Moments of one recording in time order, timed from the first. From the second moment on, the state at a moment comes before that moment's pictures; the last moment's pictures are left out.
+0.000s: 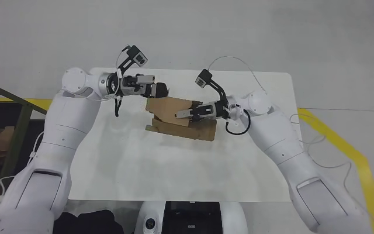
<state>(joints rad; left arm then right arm) 0.71 -1.02 -1.14 -1.14 -0.78 -0.26 -1.51 -0.69 -1.37 0.88 -1.05 0.54 -0.40 1.33</state>
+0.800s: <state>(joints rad) 0.79 -1.00 -1.18 -1.26 -0.75 -0.24 -1.52 -0.74 -1.34 0.99 -1.12 0.47 -0.35 1.17</state>
